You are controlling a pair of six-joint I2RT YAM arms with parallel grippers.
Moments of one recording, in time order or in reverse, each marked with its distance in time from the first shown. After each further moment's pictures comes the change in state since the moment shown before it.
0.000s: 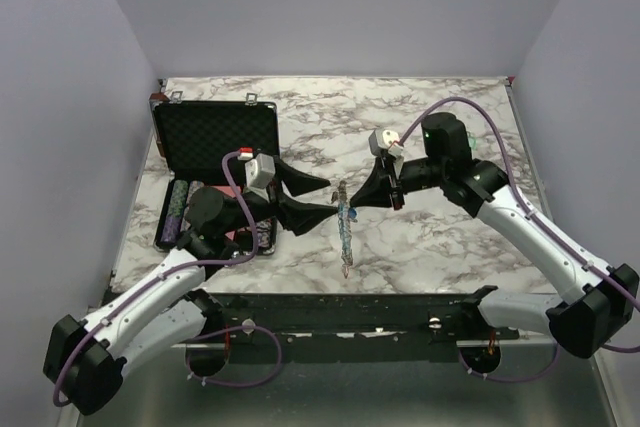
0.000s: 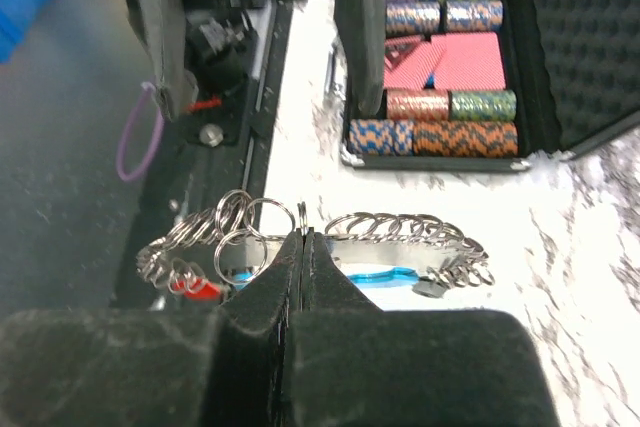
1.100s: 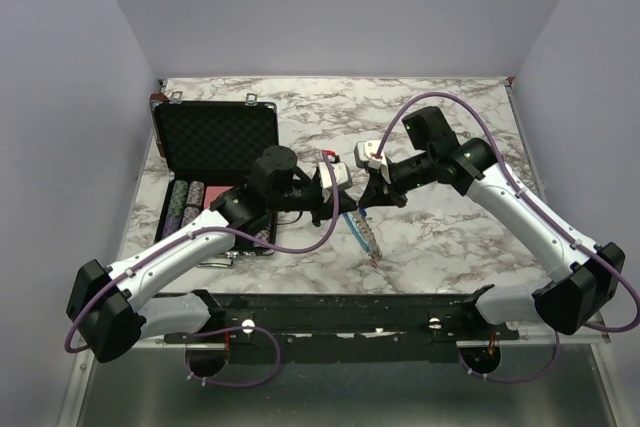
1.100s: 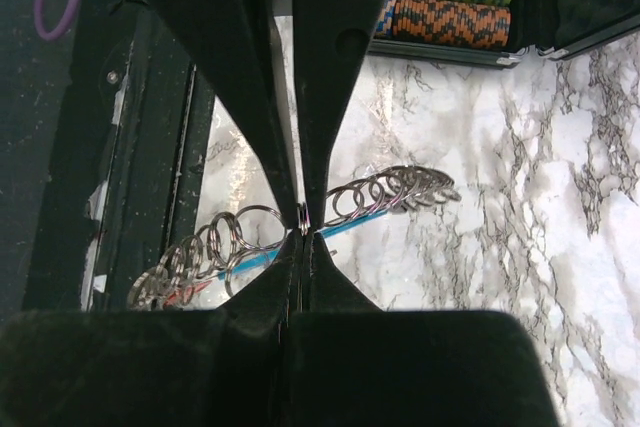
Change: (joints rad) left arm -0.158 0.309 0.451 -0.838 -0.017 0.695; right arm 0.018 0.152 0.252 -0.571 0.201 -0.513
